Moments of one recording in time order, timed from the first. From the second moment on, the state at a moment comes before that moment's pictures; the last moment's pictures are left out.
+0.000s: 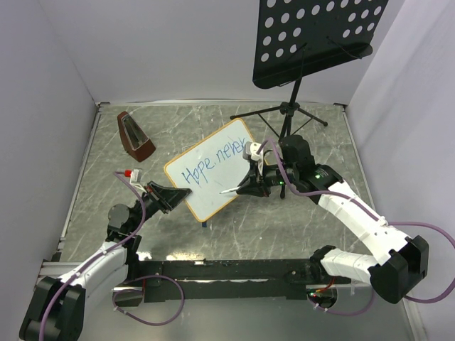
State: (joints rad) left arm -0.29 0.78 0.03 1.03 0.55 -1.07; right arm 0.56 1.13 1.01 -0.45 -0.87 -0.36
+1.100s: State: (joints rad) left arm -0.29 0.82 0.03 1.04 0.55 -1.11; right arm 0.63 1.17 1.01 -0.42 -0.67 -0.38
